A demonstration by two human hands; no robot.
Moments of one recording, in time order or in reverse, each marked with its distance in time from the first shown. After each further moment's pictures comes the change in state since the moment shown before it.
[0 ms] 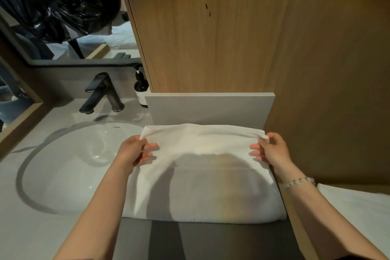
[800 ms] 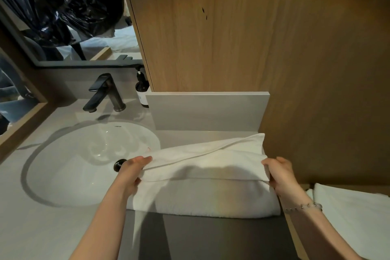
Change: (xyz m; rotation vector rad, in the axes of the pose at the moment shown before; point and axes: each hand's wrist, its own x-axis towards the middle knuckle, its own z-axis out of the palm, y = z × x) left_hand -0.029 -0.047 -0.011 0.051 0.027 -0.103; right_hand -0.039 0.028 -0.024 0.016 0.092 0.278
